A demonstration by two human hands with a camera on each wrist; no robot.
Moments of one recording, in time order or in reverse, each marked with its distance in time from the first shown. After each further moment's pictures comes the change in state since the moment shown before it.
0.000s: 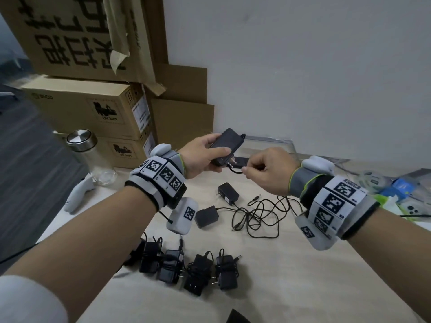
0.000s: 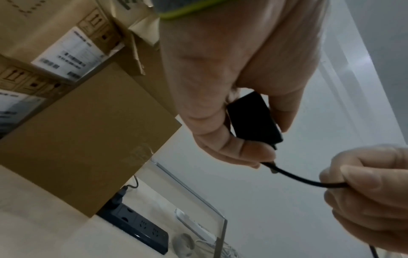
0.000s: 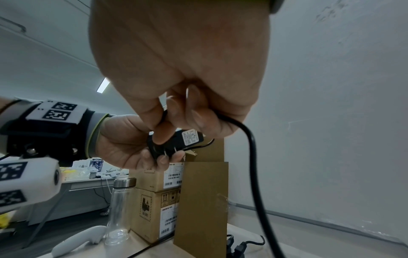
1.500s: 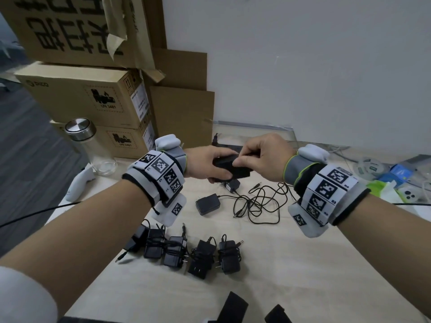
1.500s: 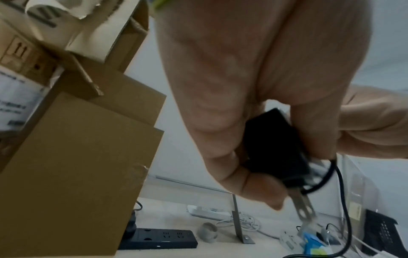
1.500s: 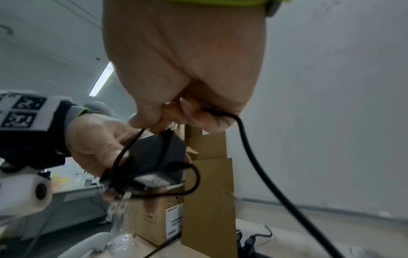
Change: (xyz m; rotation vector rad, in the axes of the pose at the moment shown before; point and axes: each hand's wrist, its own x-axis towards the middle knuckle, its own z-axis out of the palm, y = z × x) left_hand -0.027 -0.010 -0.003 0.704 -0.400 0.051; right_hand 0.002 -0.008 0.016 0.167 0.066 0.021
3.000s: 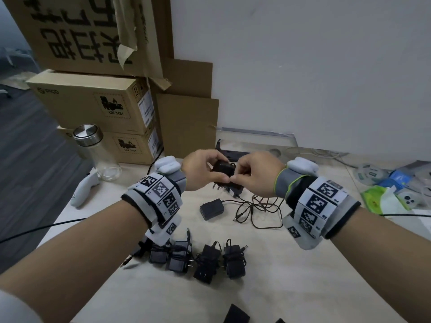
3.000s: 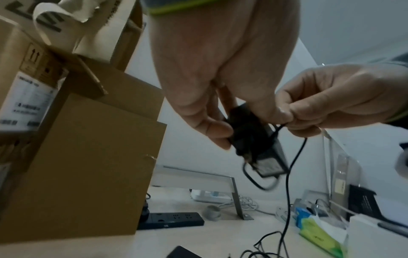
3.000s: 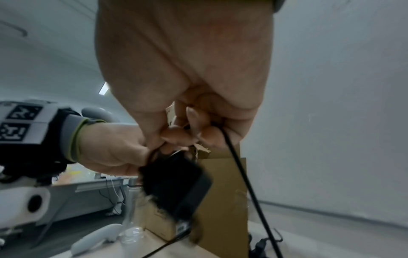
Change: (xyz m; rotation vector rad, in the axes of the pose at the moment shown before) left_hand -0.019 -0.025 0.013 0.088 0.505 0.011; right_hand -0.010 -0.031 0.019 -0.203 -0.149 0.038
